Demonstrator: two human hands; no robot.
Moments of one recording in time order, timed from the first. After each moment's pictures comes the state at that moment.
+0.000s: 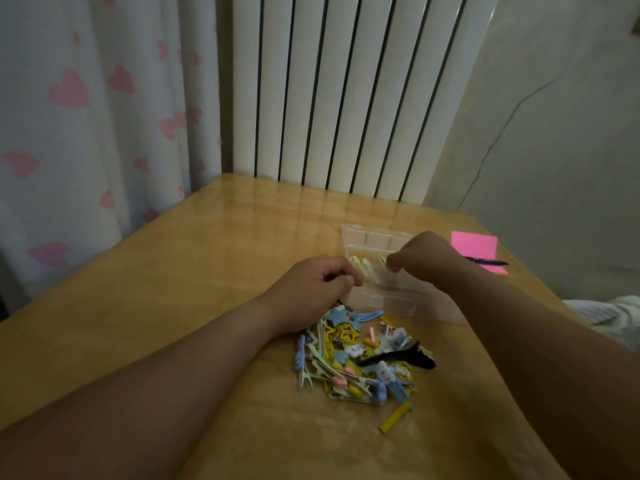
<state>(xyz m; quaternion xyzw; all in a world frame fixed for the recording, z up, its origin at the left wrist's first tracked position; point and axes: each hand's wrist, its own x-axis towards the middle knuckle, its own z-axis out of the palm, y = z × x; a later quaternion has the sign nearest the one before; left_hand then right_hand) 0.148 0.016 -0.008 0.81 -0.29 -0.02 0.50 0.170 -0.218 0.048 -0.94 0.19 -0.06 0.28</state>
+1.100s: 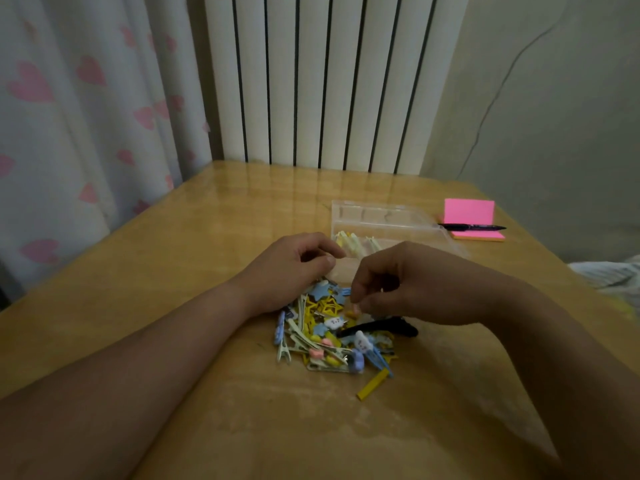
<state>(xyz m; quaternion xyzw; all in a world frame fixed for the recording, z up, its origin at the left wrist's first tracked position) 0.144 0.020 -0.009 0.82 -0.30 0.00 0.48 0.057 -0.203 0.060 -0.95 -0.19 0.09 0.25</state>
